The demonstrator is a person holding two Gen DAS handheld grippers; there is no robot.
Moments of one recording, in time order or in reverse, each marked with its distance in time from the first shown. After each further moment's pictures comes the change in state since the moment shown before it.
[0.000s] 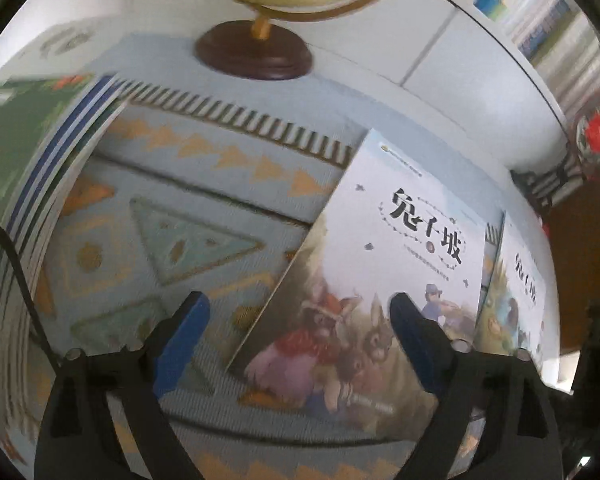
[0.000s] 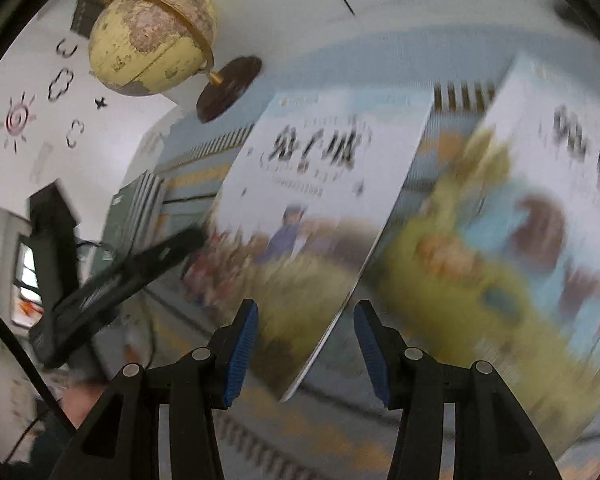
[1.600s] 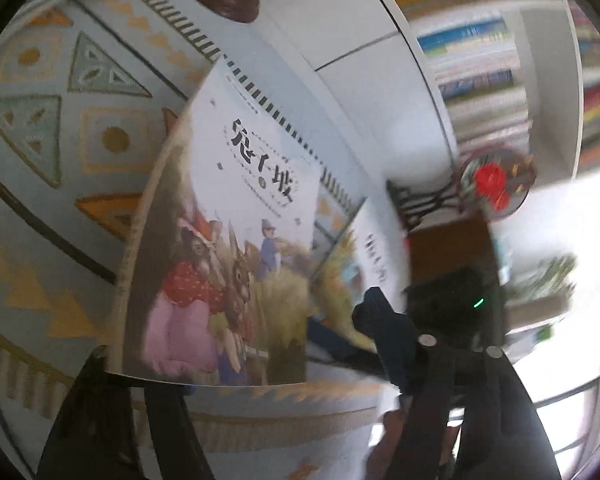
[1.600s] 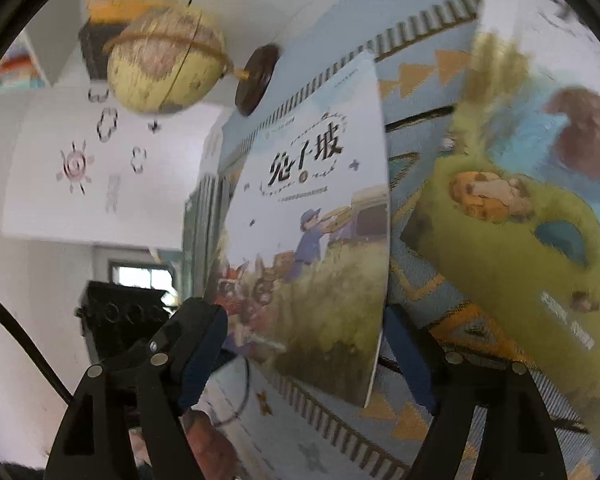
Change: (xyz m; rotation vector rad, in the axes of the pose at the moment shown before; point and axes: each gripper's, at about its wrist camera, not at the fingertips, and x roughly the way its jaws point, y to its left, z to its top) left arm -0.028 -0.008 -0.068 -0.358 -0.001 -0.569; right arm -0.004 -0.044 0.008 0.168 0.071 0.377
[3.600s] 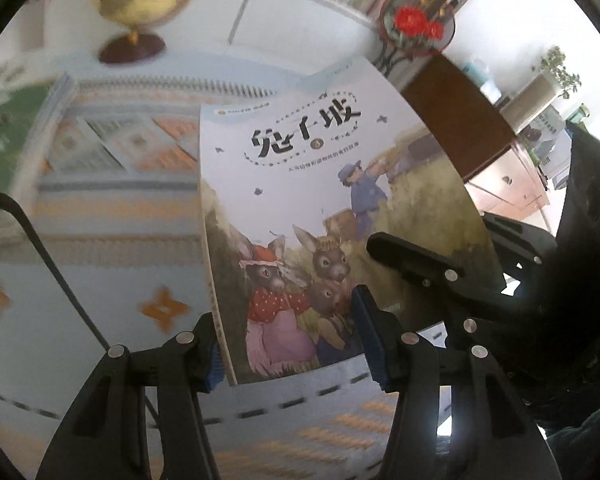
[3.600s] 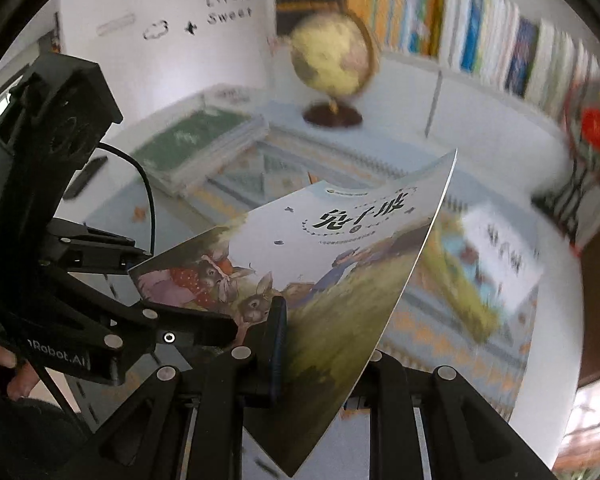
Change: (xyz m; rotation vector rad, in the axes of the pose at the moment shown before) left arm -0.113 -0.068 -0.103 0.617 0.177 0.281; right arm -0.022 0.174 -0.205 -0.862 -0.221 -0.722
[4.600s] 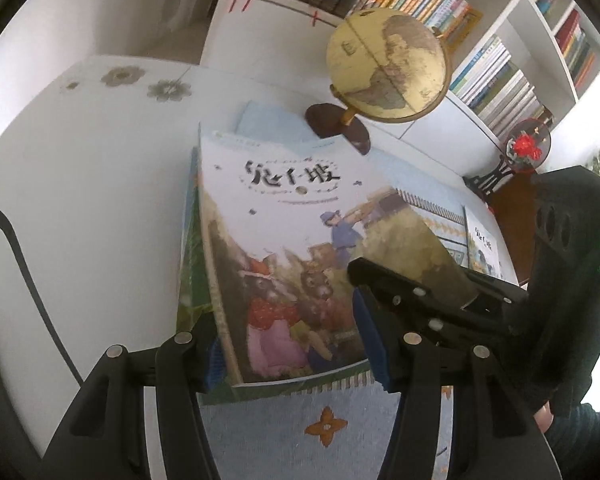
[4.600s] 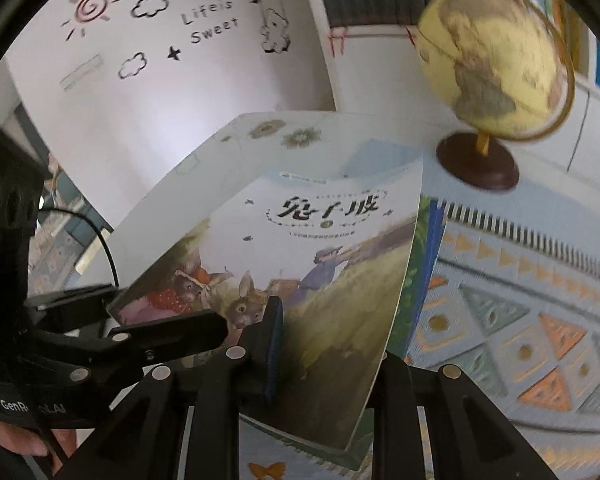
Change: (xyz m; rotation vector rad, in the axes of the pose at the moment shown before) left arm -0.096 0.308 0.074 -0.150 -0.130 0.108; right arm 0.229 0.175 0.223 0.259 0.012 0.134
